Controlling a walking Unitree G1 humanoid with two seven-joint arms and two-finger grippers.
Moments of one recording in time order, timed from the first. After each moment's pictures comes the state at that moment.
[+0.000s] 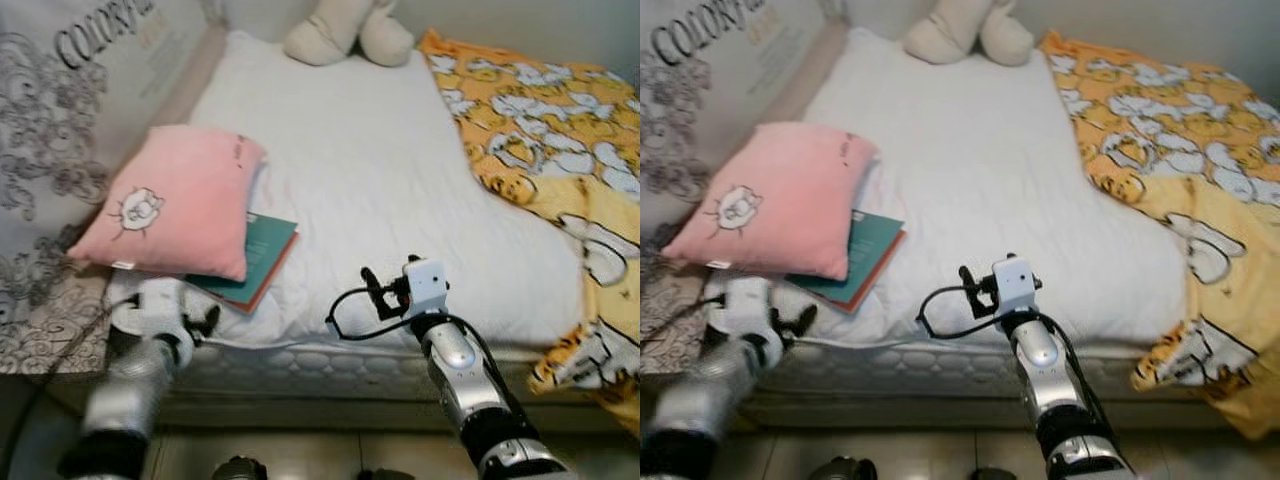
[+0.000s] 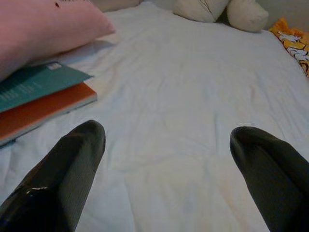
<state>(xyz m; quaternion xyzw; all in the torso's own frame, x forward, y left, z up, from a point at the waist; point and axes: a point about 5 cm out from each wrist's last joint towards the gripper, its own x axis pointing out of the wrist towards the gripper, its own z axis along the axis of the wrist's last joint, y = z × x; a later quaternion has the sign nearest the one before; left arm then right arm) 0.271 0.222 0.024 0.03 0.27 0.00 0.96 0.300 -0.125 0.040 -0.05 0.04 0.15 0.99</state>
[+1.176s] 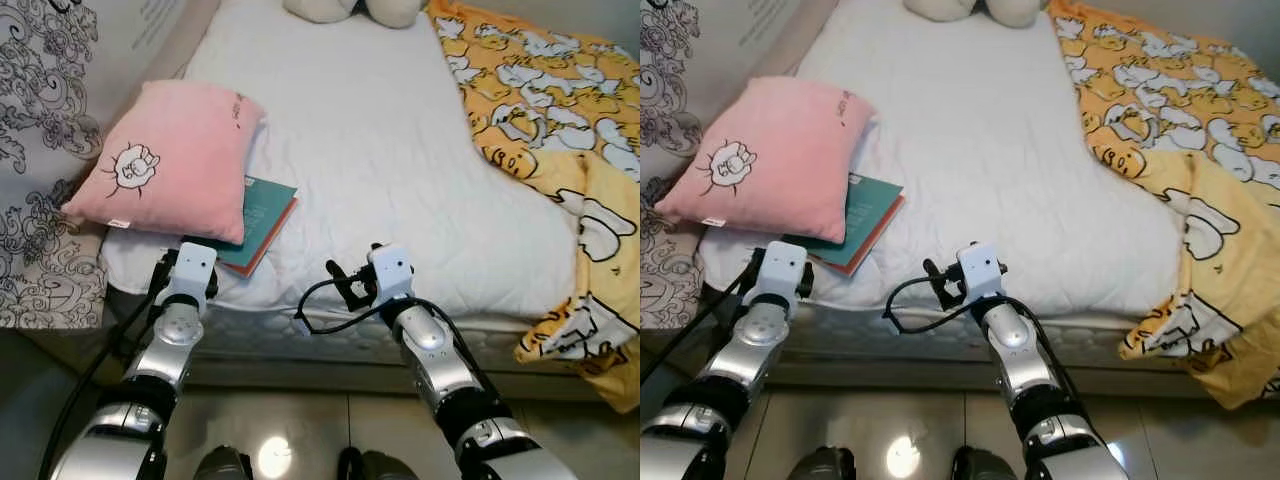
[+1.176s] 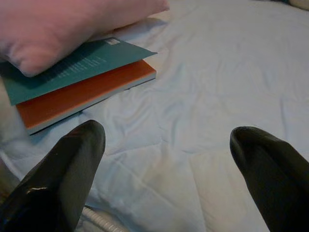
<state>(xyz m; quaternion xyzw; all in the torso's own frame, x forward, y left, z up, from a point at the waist) 0.323 0.214 0.043 0.24 0.17 0.09 0.95 0.313 -0.085 0.053 -0.04 0.05 0.22 0.97</state>
